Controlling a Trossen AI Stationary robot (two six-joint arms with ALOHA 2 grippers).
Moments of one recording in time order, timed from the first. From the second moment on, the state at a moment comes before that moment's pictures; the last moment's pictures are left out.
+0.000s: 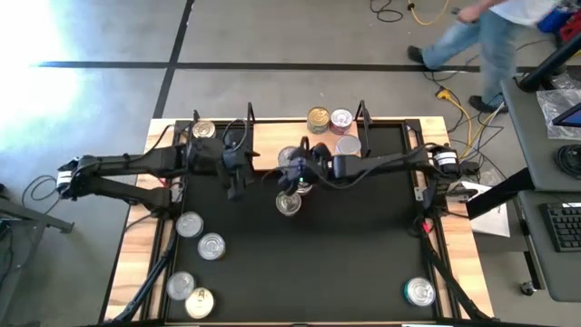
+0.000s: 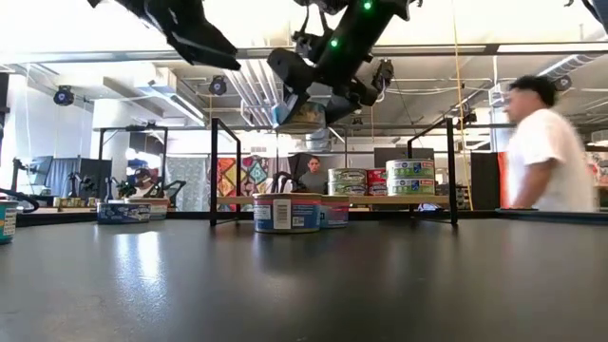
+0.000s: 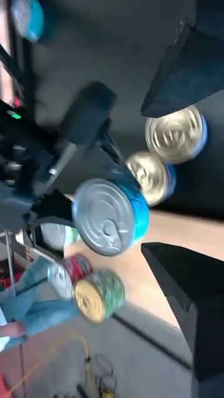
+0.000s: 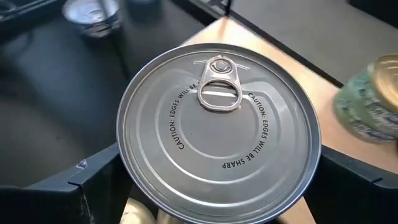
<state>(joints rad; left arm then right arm) 0.16 1.03 0.88 -0.33 -0.08 0.15 -0.04 1.85 1.47 -0.46 0.57 0.50</state>
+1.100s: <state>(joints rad) 0.41 1.60 1.22 -0.23 0.05 0.00 -0.24 1.76 1.04 0.02 0.31 0.22</state>
